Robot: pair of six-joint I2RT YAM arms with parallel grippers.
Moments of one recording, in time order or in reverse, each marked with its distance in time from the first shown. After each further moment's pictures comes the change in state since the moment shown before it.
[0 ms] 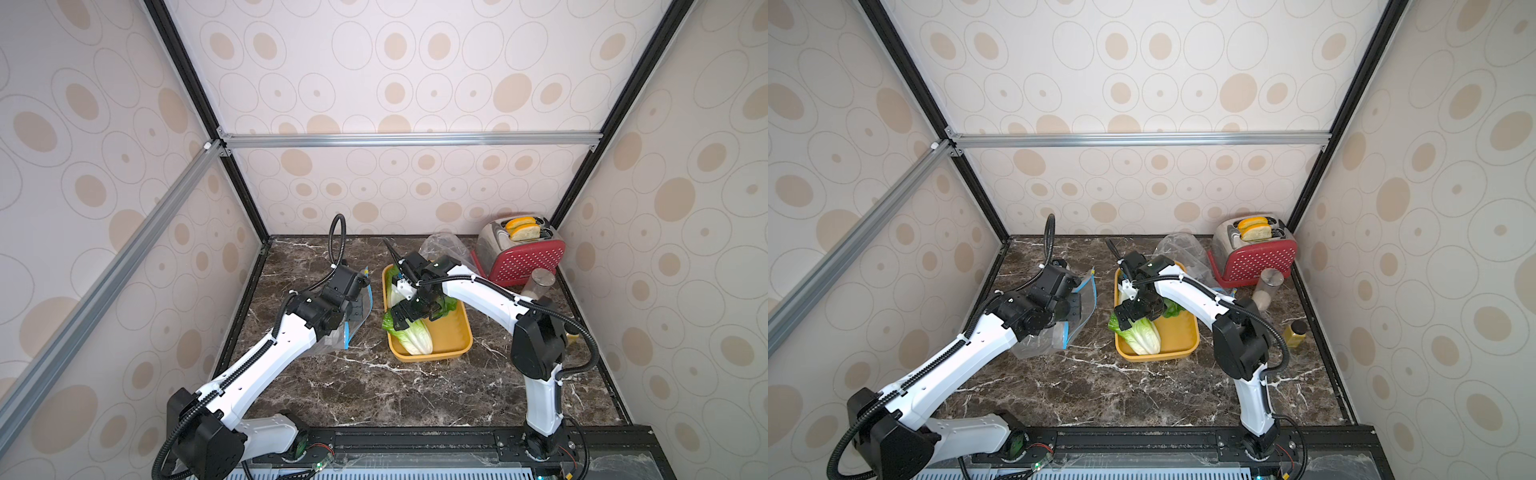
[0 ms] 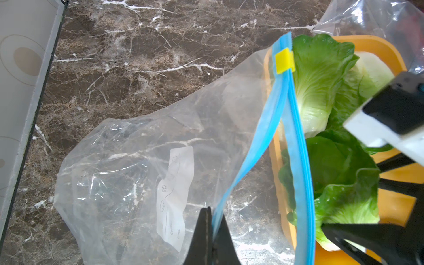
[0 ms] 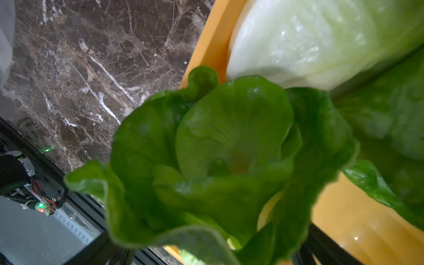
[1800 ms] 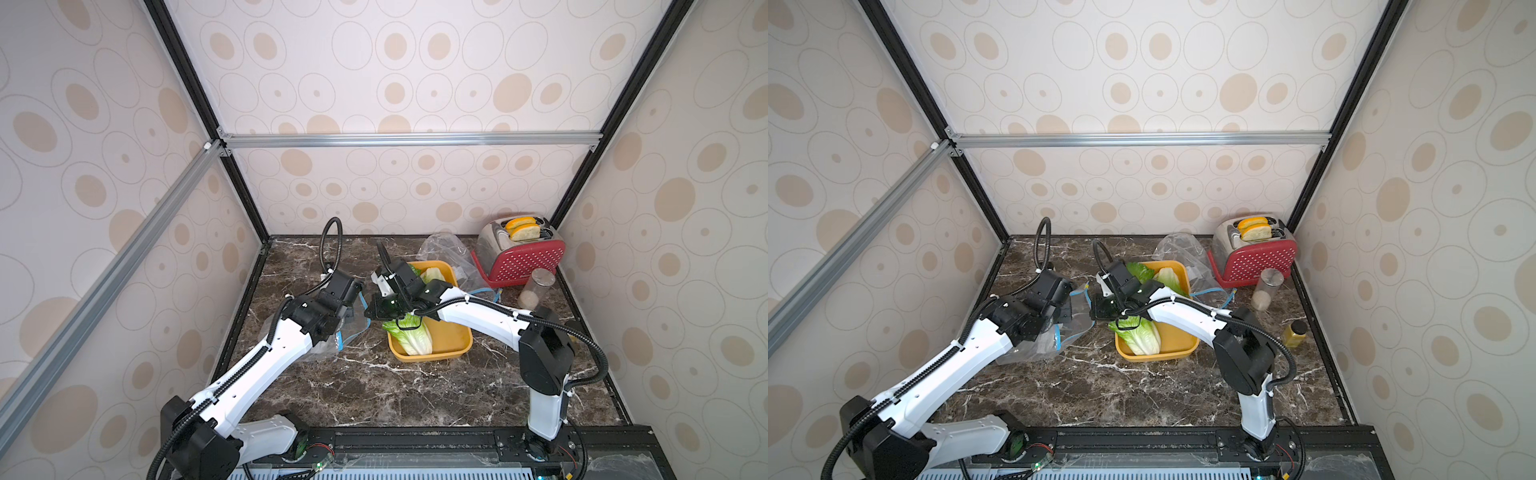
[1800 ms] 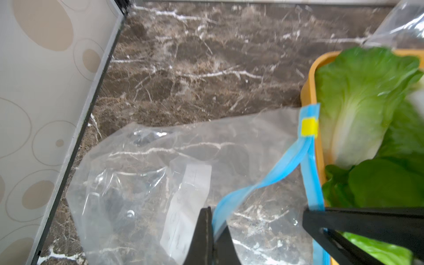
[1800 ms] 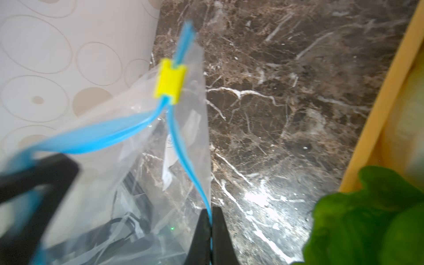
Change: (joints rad) left arm 0.000 -0.054 -0.013 -0.050 -0.185 -0.056; right arm 0.137 -0.120 -0.249 0.677 -0.079 0.589
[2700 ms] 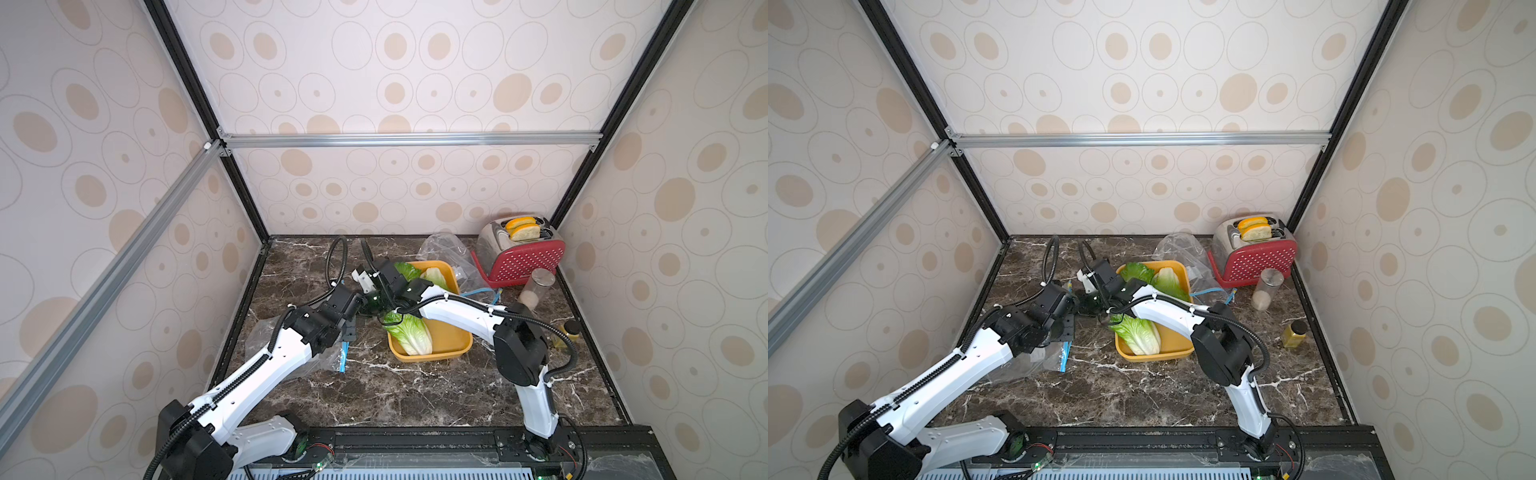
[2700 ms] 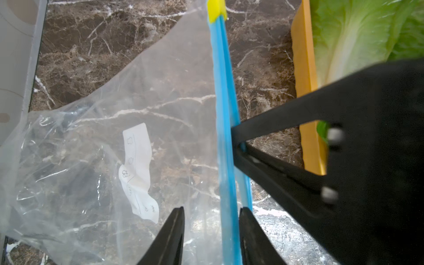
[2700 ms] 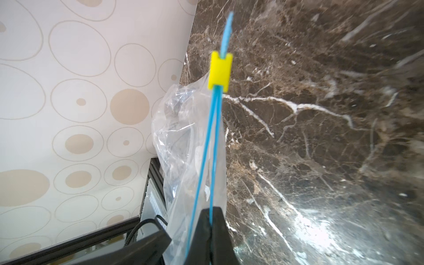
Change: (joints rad) left arm -0.034 -0.024 -0.121 -0.048 0.188 -0.024; right arm 0.034 0.150 0.175 0.098 -0.125 0.083
